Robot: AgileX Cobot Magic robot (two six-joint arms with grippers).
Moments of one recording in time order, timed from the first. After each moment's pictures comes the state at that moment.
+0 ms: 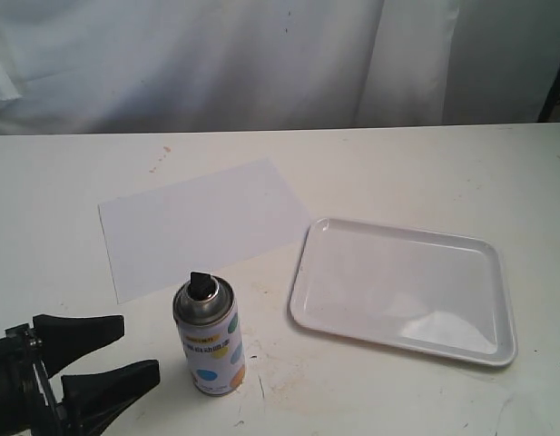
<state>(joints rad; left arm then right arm) 0.01 1.54 -0.07 1.06 -1.18 -0.56 0.09 0.01 0.00 -0.03 0.35 0.06</state>
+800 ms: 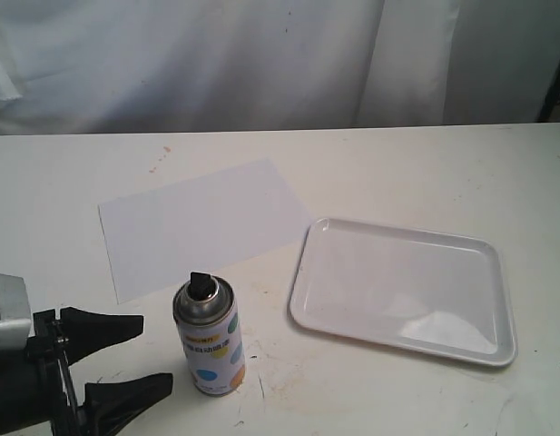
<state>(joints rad) 0.01 1.73 -0.15 1.11 -1.21 -0.30 0.09 0.01 0.00 -0.03 0.35 0.06</state>
